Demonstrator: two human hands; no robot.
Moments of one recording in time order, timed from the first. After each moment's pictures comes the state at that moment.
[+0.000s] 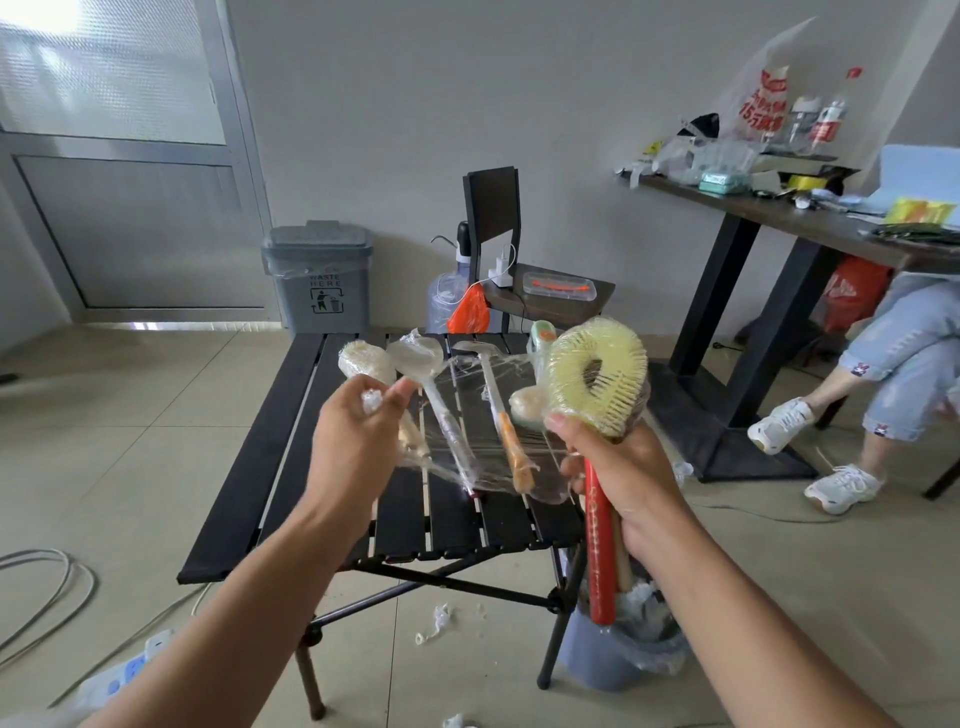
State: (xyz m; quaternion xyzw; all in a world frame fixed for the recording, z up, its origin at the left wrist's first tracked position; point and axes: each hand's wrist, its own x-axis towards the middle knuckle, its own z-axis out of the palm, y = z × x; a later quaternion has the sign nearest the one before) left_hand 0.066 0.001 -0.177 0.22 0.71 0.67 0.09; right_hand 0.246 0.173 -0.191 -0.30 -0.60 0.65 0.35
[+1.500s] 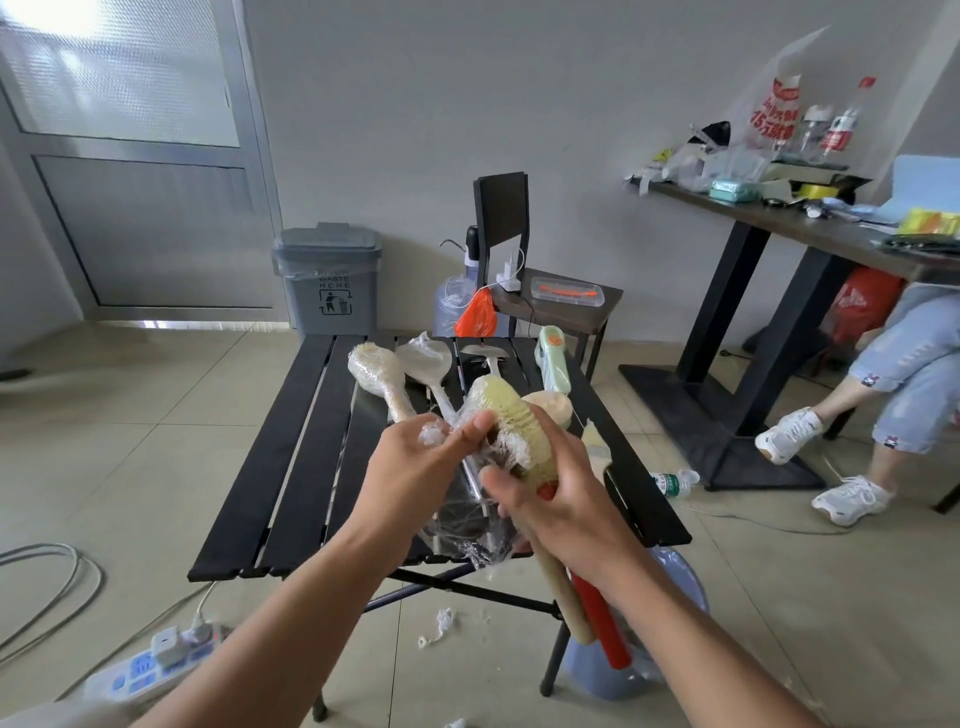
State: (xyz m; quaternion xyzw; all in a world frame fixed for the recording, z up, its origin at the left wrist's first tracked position) left_hand 0.100 0.003 -0.180 0.29 0.65 0.66 0.25; right_hand 0.238 0.124 -0.196 -0.20 -0.80 0.51 0.24
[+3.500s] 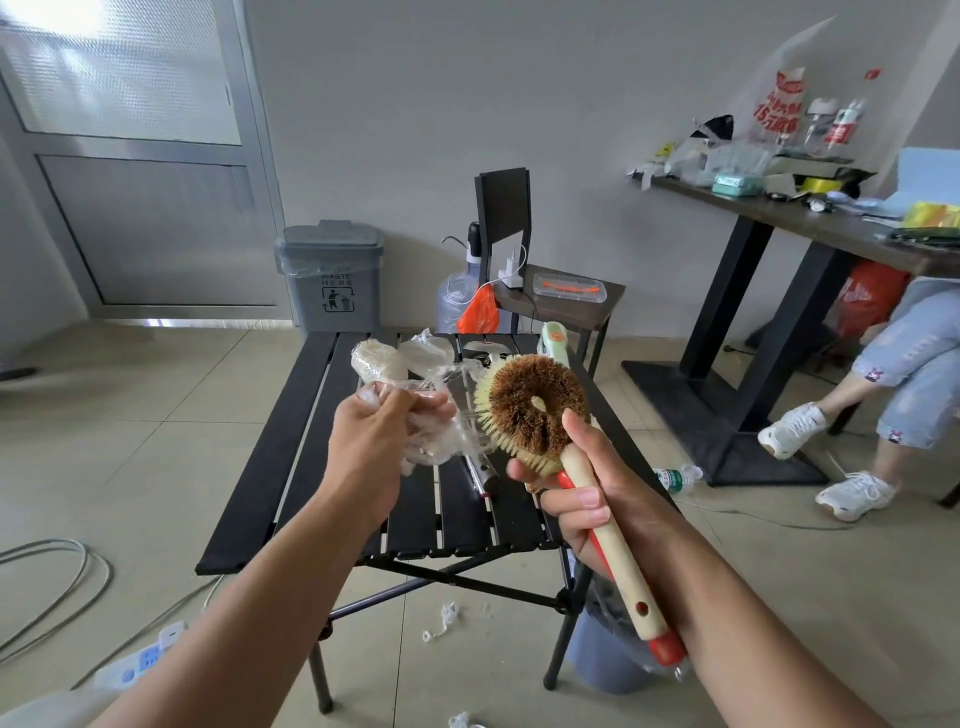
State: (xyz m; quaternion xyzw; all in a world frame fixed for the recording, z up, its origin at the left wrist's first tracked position) left_hand 0.056 0.007 -0.185 0.19 0.57 0.77 0.23; right_hand 0.251 0.152 -0.183 -0.12 -0.38 0.91 0.03
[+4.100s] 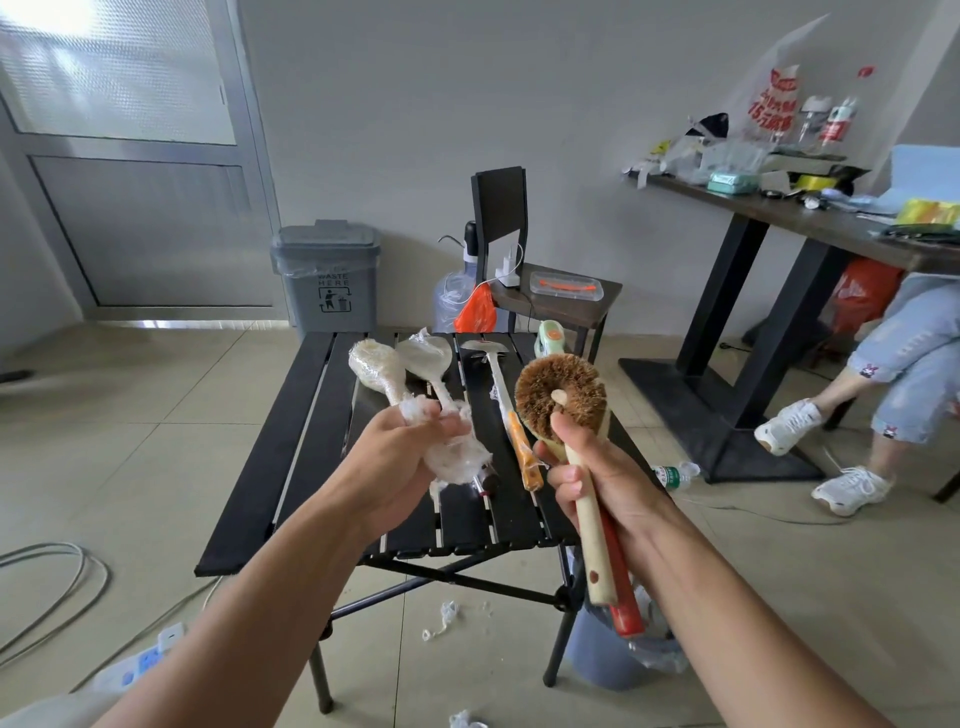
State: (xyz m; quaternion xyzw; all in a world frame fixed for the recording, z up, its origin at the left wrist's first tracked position) left_hand 0.067 0.004 -0.188 0.26 0.48 0.74 0.40; right_hand 0.243 0.165 -0.195 -0.20 -0.45 0.86 0.16
